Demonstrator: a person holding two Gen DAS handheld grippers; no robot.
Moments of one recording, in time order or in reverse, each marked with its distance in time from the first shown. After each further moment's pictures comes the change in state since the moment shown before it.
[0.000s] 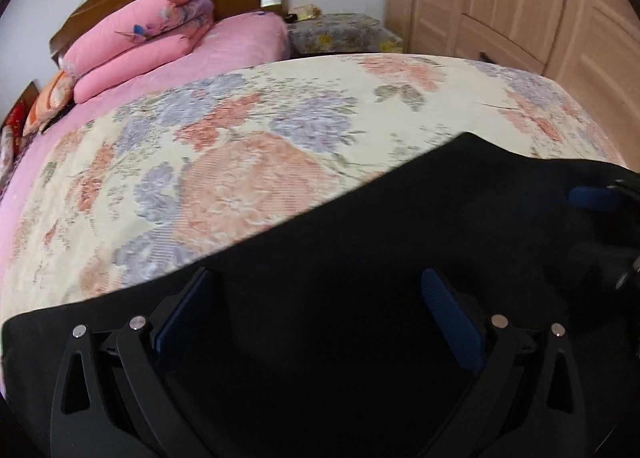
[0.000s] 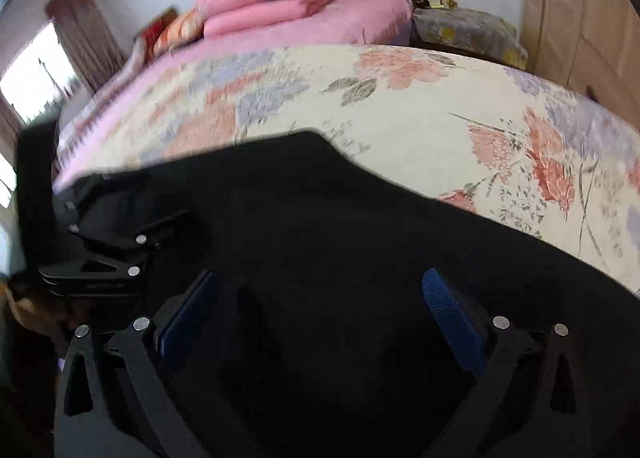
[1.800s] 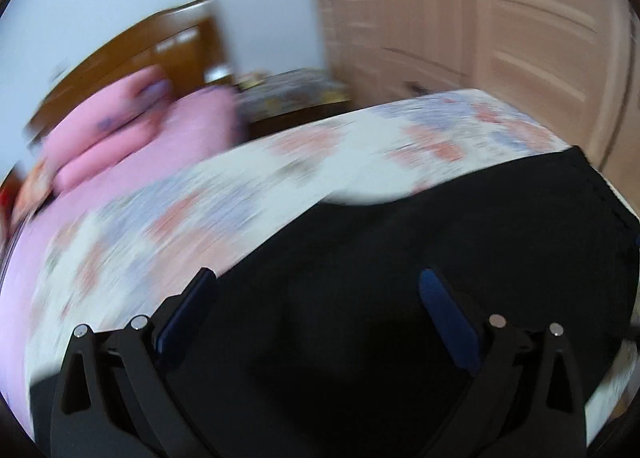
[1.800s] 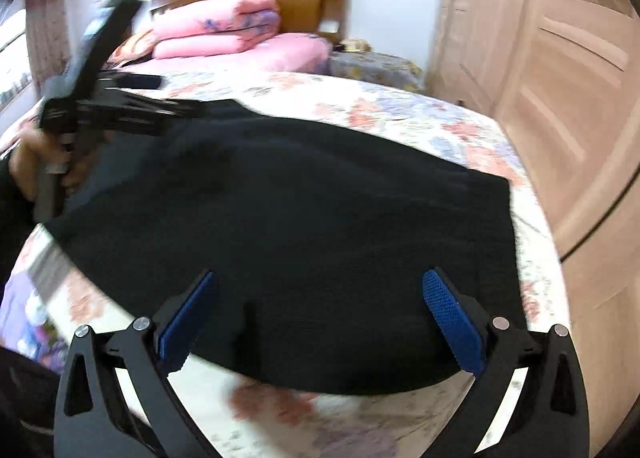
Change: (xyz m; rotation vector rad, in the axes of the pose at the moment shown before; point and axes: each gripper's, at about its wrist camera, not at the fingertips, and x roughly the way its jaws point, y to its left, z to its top) left arm -0.085 -0.044 -0.023 0.145 -0.205 -0.048; right arm -0.142 0.005 -0.155 -0.077 -0.119 -0.279
